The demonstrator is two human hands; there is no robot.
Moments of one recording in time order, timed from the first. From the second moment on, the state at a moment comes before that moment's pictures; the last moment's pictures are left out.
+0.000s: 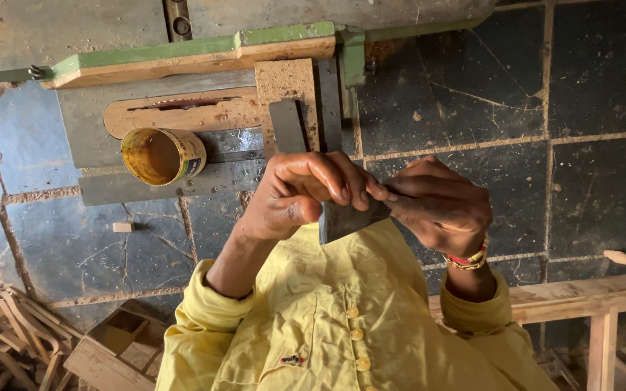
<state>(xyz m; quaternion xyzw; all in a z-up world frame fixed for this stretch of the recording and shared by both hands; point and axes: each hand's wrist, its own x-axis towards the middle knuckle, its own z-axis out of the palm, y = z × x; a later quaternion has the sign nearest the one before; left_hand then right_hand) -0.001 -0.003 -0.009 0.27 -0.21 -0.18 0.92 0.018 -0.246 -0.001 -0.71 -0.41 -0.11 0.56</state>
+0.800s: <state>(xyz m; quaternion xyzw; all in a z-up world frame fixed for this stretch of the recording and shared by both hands) -0.042 -0.015 -0.042 0.82 -0.16 0.25 0.49 0.001 -0.251 -0.017 -0.80 -0.32 0.02 0.51</state>
